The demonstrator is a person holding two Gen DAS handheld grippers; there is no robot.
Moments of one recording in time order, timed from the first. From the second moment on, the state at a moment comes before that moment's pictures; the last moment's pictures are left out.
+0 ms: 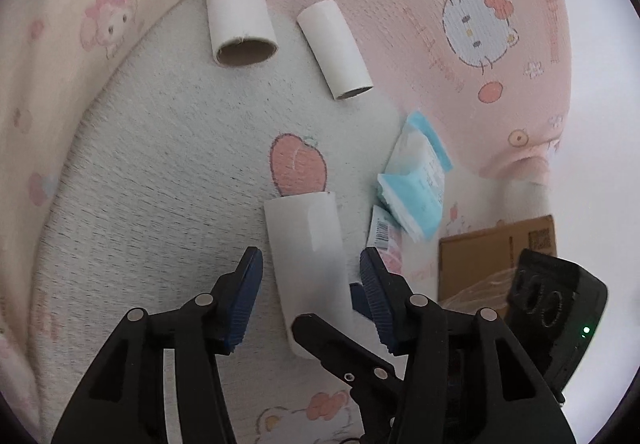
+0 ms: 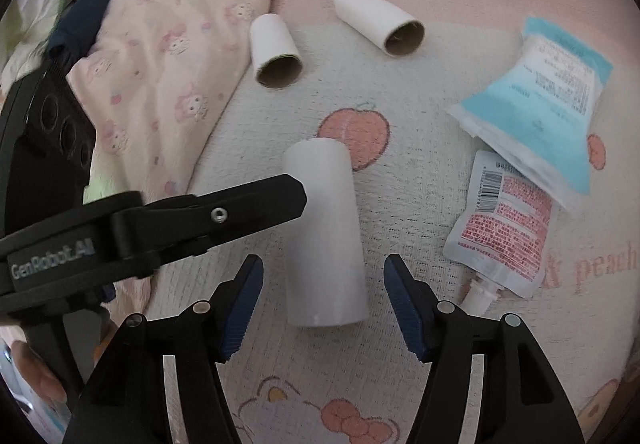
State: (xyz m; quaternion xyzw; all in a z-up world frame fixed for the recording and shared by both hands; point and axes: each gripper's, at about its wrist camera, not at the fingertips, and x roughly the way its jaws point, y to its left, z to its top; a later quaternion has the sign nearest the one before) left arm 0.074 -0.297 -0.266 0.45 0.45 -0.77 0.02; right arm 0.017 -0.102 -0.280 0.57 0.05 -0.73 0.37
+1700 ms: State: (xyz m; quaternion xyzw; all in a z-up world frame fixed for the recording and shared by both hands) left arm 0.022 -0.243 -0.156 0.43 0.35 -0.83 -0.05; right arm 0.006 -0.039 -0.188 0.47 0.00 -0.79 0.39
